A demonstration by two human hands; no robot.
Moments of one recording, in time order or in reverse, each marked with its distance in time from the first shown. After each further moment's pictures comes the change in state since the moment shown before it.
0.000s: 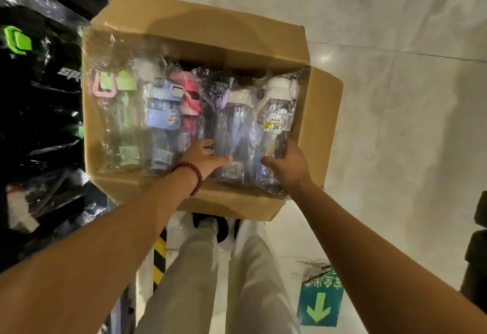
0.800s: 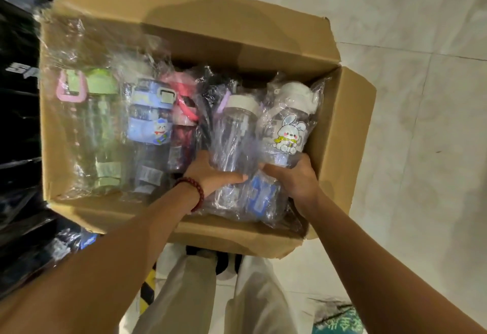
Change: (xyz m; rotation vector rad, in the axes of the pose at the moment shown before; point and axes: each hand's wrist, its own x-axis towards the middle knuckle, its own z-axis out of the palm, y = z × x) left_hand 0.079 -0.019 0.023 0.020 -0.010 -0.036; right_hand 0.084 0.038 0.034 0.454 -0.111 0.085
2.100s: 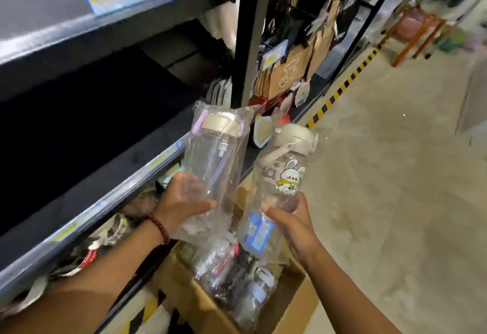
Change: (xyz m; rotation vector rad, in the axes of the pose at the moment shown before) left_hand -0.443 0.044 -0.277 -0.960 0.451 0.750; right_hand -0.399 -0.341 0.073 -0.120 -0.548 -0.690
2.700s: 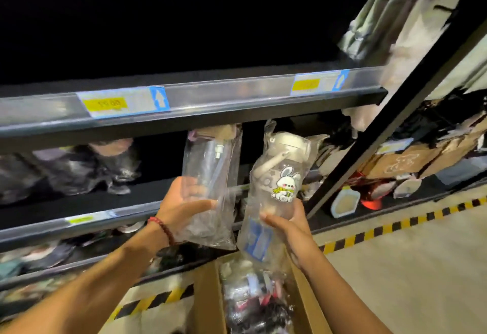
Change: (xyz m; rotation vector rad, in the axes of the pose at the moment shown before) left_hand -0.112 0.033 -0.095 -0.159 0.634 0.072; right_hand 0.010 -0.053 0.141 -0.287 -0.581 0.009
